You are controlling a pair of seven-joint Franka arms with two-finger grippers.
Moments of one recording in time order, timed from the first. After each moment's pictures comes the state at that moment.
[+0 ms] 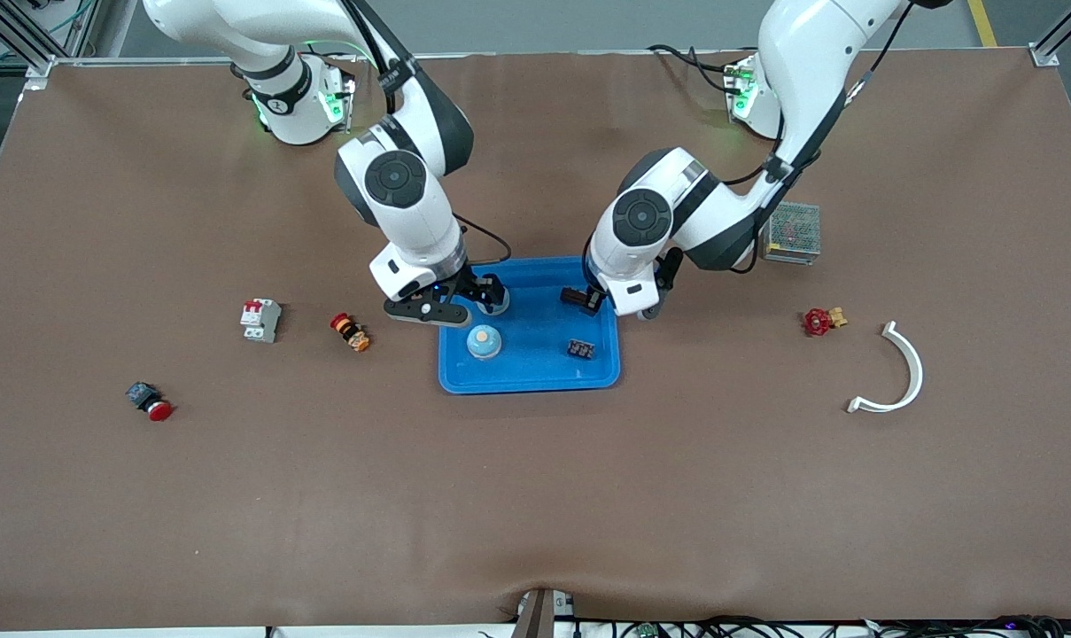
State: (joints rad) left arm -0.26 0.54 -0.49 -1.84 0.09 2.25 -1.91; right arm 0.66 0.40 -0.01 -1.87 0.05 2.37 0.79
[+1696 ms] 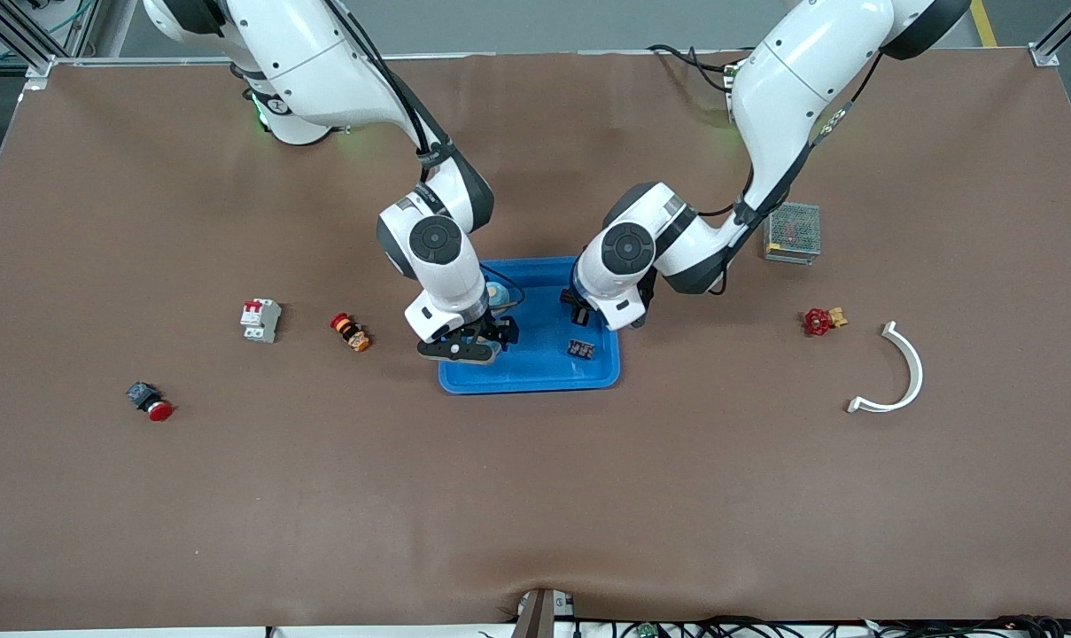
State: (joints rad) left arm -0.28 0.69 -0.48 -1.82 0.10 2.38 -2.06; right arm 0.68 0.65 -0.03 -1.79 -0.01 2.57 0.79
